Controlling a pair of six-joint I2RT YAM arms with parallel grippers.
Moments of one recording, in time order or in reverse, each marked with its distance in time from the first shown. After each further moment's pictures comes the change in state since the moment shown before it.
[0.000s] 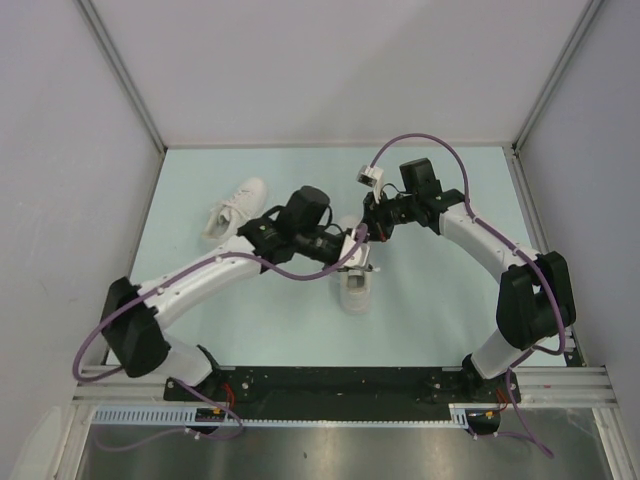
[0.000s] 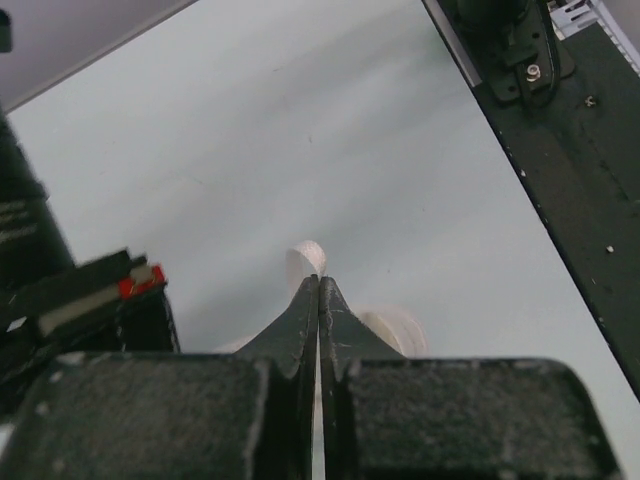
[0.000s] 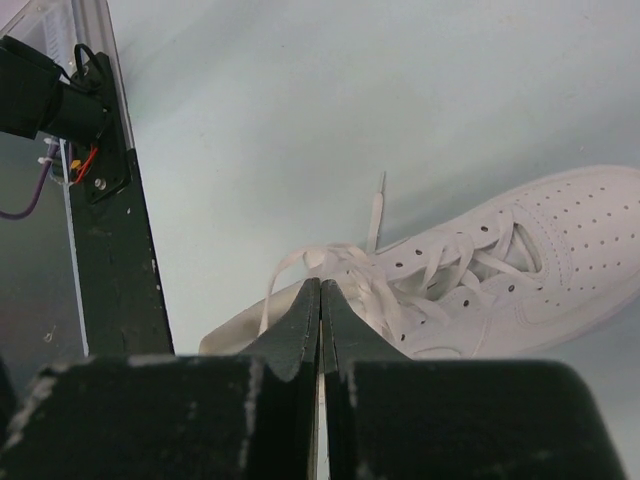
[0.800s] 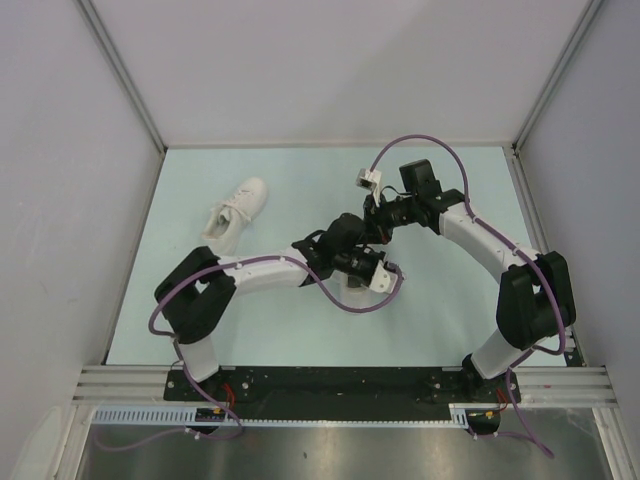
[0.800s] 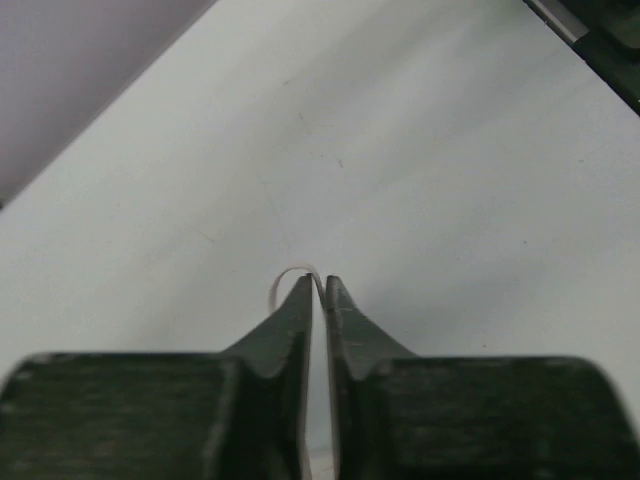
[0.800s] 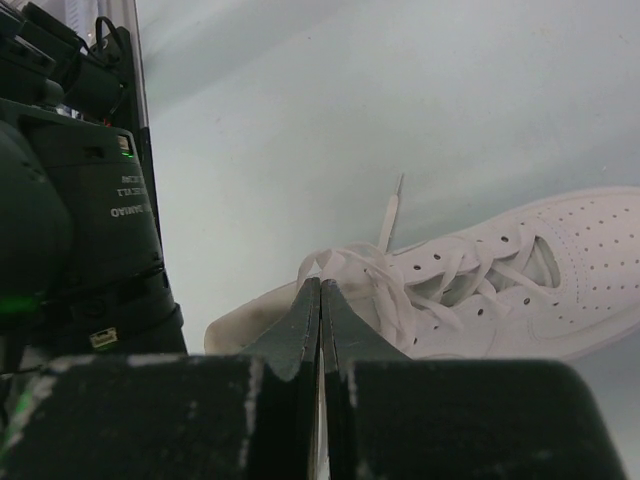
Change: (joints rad) left arm -0.109 0.354 -0.109 0.582 -0.027 0.097; right arm -0.003 0.000 0.000 -0.031 -0.063 -0.089
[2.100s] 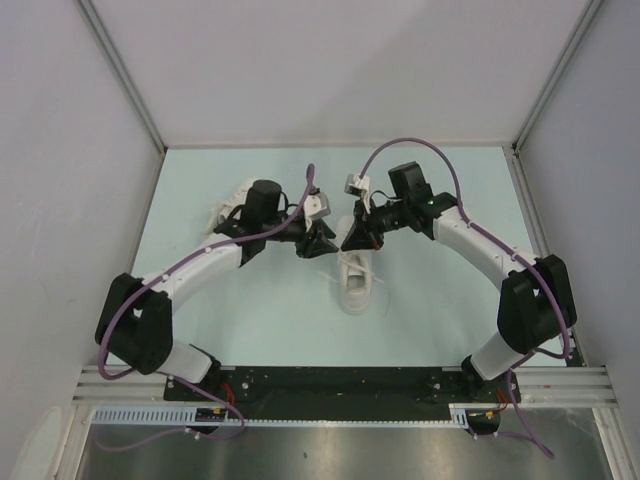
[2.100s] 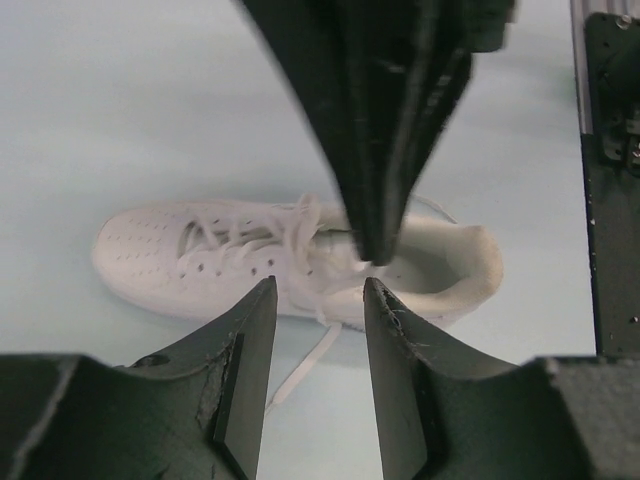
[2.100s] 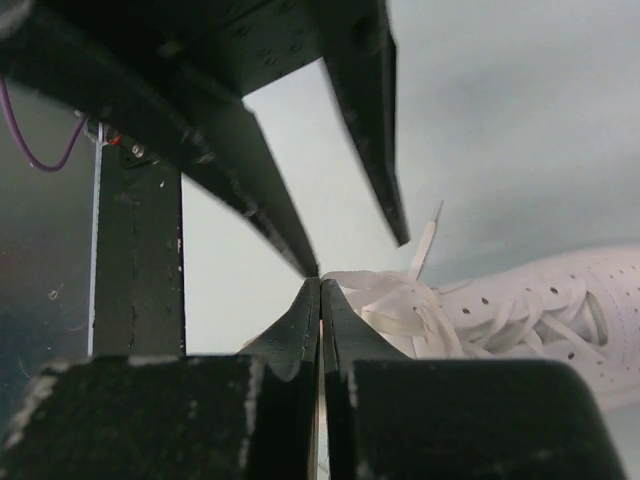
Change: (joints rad) left arm 0.401 -0.302 -0.124 -0.195 0.061 -0.555; right arm 0.062 -0.019 0.000 0.010 -0.030 -0.023
